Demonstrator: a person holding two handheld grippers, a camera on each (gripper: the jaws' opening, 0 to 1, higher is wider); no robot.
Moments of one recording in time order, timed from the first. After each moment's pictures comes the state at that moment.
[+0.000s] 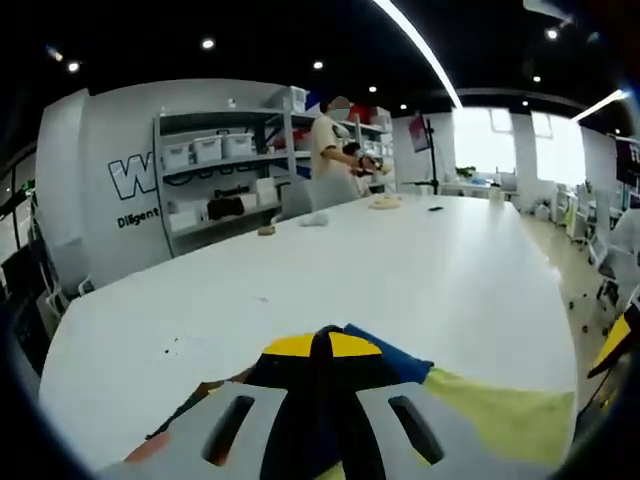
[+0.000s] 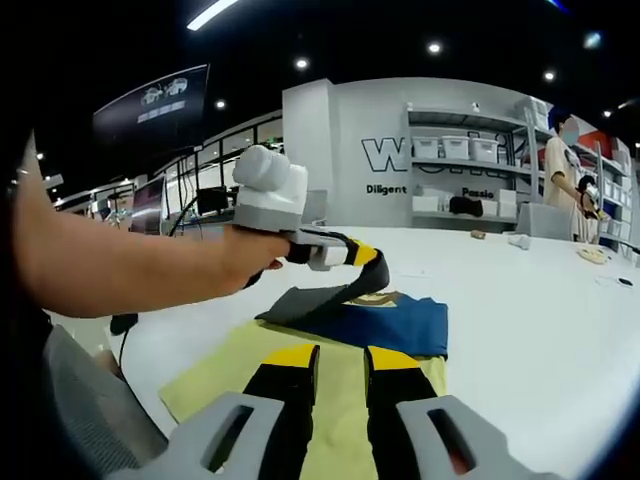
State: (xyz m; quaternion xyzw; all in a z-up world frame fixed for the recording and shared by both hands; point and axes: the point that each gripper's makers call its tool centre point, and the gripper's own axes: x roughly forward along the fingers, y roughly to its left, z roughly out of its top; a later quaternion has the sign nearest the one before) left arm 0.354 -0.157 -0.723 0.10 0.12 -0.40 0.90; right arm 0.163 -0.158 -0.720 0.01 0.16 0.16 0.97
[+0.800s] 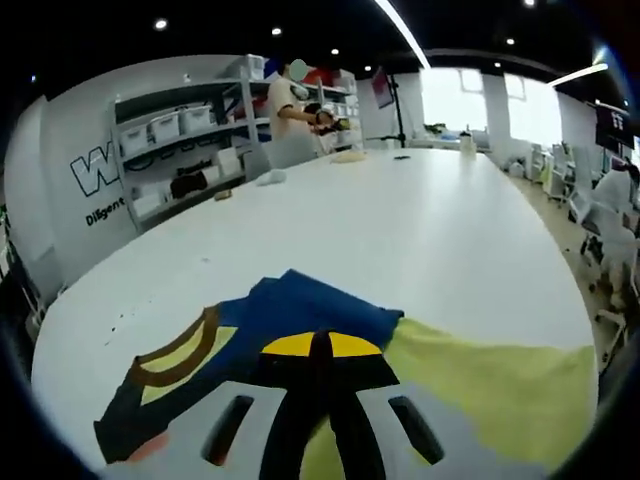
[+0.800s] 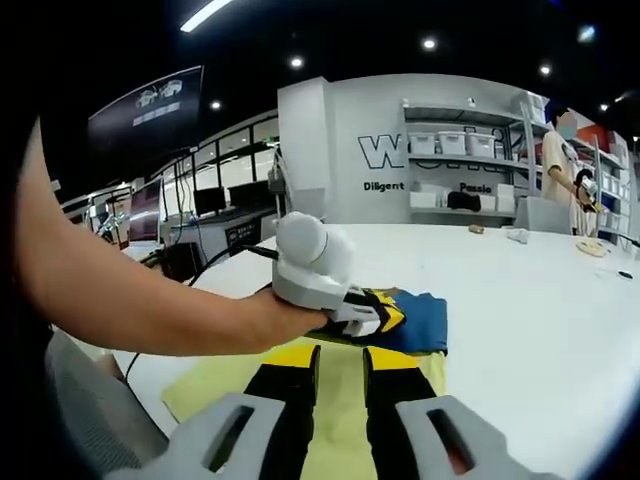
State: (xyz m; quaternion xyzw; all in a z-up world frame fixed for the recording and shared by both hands) left arm 0.322 -0.205 -0.813 0.18 0.18 -0.45 0.86; right arm 0.163 -0.160 -0.723 0.02 0.16 0.16 0.97
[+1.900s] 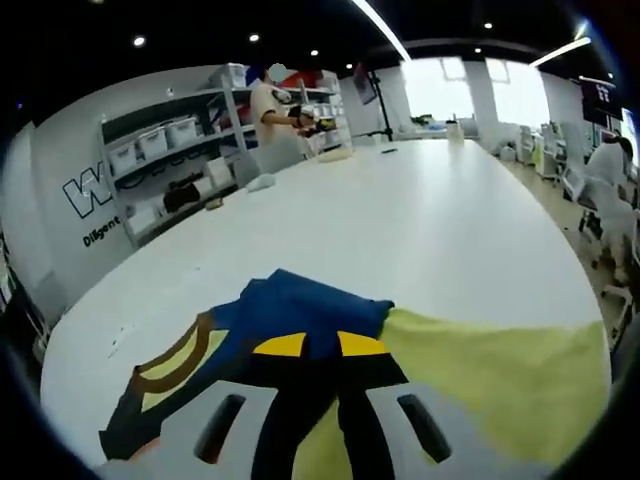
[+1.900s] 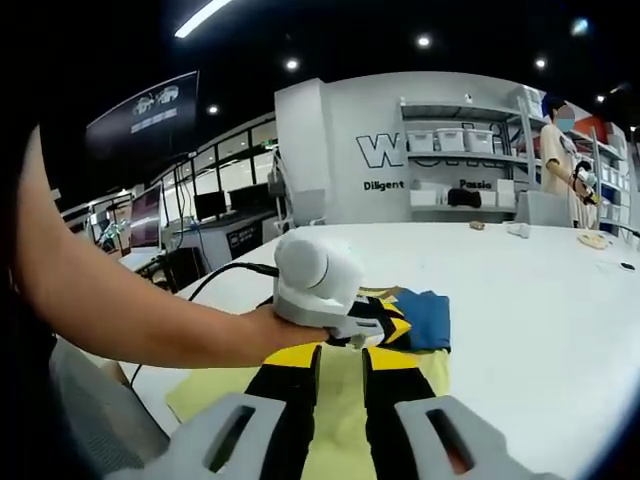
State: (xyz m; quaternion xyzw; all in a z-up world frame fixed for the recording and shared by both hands) left arm 0.321 -0.197 -0.815 0.20 0.16 -0.45 0.86; right arm 0.163 -0.159 -0.723 0.03 0.16 0.16 0.97
